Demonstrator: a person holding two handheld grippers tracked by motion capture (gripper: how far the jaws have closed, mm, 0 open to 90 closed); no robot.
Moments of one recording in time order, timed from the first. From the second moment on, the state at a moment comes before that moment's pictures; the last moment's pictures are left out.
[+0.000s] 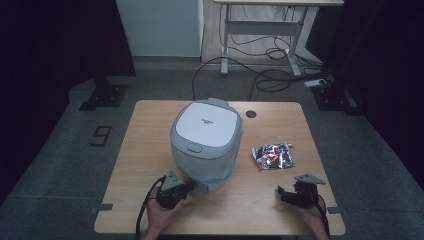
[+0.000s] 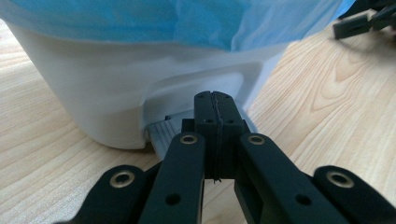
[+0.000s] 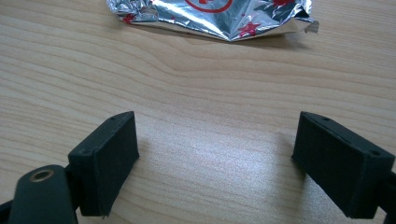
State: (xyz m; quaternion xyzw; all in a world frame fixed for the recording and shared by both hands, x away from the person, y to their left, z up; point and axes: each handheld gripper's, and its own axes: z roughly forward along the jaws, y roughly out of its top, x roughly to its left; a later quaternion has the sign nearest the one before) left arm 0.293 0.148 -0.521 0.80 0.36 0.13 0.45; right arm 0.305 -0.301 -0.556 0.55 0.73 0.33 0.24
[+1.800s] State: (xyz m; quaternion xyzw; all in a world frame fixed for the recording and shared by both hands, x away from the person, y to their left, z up) left arm 0.297 0.137 -0.542 0.83 0.37 0.14 0.40; right arm 0.305 -0.300 -0.556 0.55 0.73 0.33 0.24
